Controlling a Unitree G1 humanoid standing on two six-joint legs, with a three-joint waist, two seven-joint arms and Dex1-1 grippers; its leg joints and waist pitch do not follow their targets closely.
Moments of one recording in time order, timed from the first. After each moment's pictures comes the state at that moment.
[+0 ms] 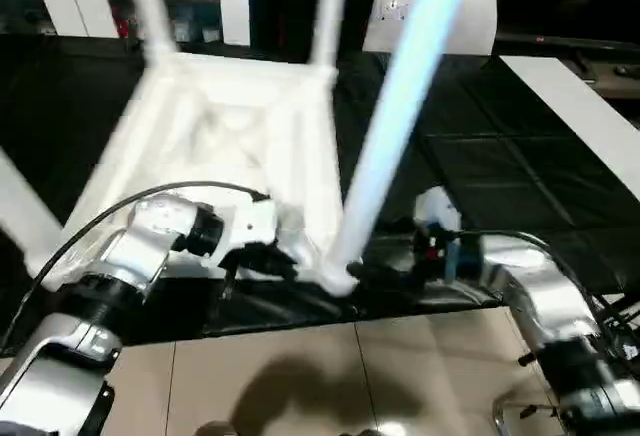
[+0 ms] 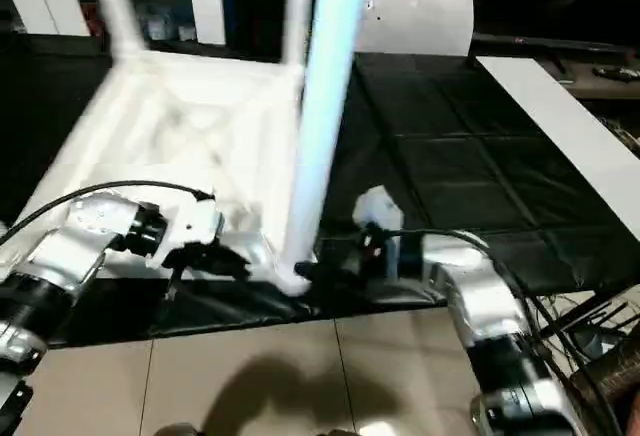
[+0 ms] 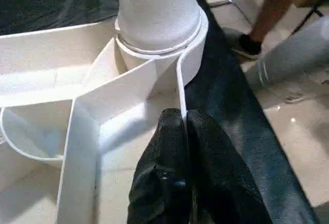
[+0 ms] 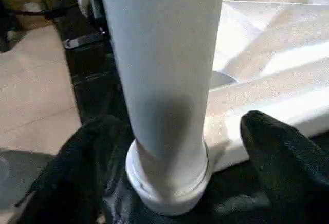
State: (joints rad) left arm -0.63 0.50 -0.36 0.57 0.03 -0.11 -1.43; right arm -0.41 -0.37 0.16 0.34 0.24 0.14 1.21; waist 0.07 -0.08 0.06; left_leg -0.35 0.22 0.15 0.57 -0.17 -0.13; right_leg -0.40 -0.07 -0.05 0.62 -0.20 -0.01
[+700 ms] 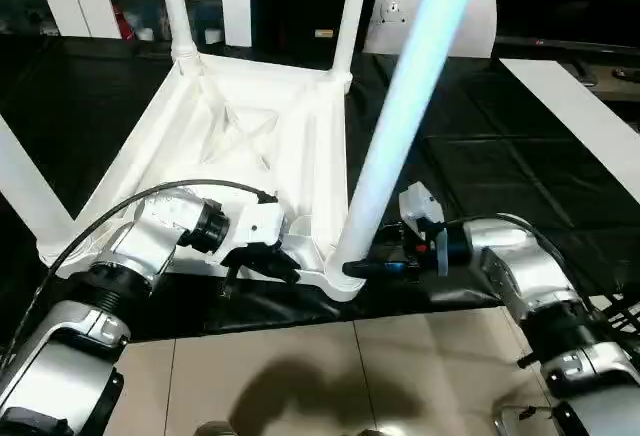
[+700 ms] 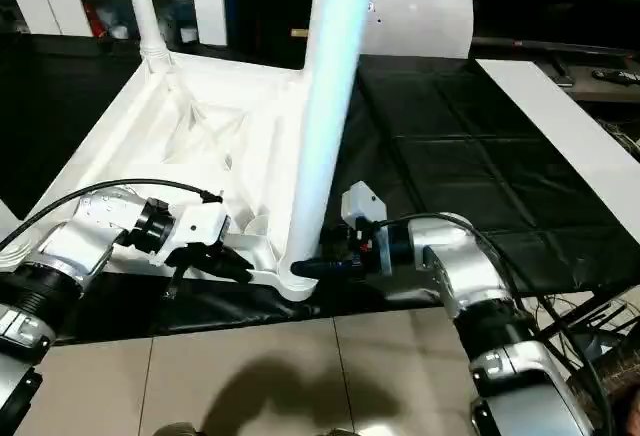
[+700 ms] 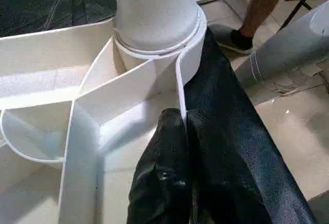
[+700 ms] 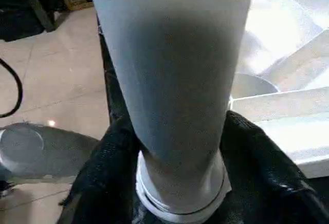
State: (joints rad) left arm -0.68 0.49 -0.37 0.66 0.04 -0.18 -1.46; right arm -0.55 -0.36 0.22 0.55 0.22 0.07 1.36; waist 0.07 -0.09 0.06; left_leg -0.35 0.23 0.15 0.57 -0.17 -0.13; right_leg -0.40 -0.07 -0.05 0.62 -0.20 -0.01
